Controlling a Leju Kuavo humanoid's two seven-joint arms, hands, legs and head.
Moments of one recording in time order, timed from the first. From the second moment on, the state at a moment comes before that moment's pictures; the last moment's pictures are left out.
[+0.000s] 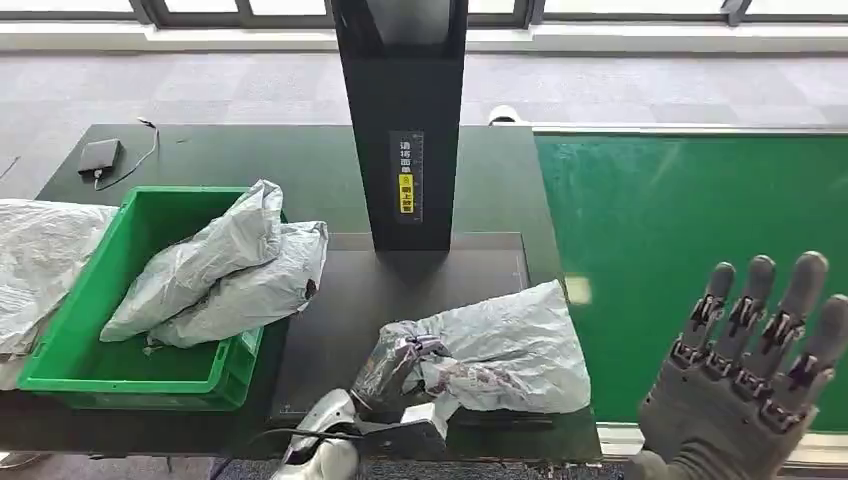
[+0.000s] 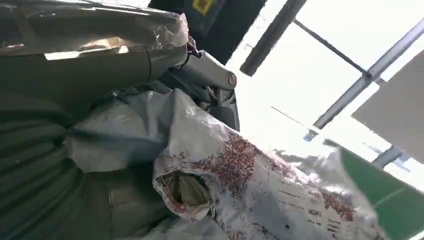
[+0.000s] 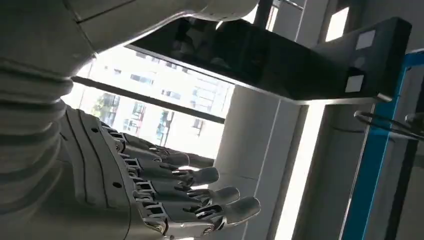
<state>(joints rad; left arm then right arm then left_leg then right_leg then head) -0.12 -0.30 -0.34 -1.05 -0.76 0.23 -0.63 0.25 0.23 0.20 -2.14 0.53 -0.23 -0.70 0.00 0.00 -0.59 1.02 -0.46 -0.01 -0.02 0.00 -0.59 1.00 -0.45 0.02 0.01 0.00</state>
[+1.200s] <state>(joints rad) 0.10 -0.29 -0.15 -1.83 -0.77 0.52 -0.70 0.25 0.28 0.06 -2.16 0.30 -0.15 -0.70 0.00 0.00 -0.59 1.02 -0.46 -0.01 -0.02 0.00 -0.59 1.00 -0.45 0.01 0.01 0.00</state>
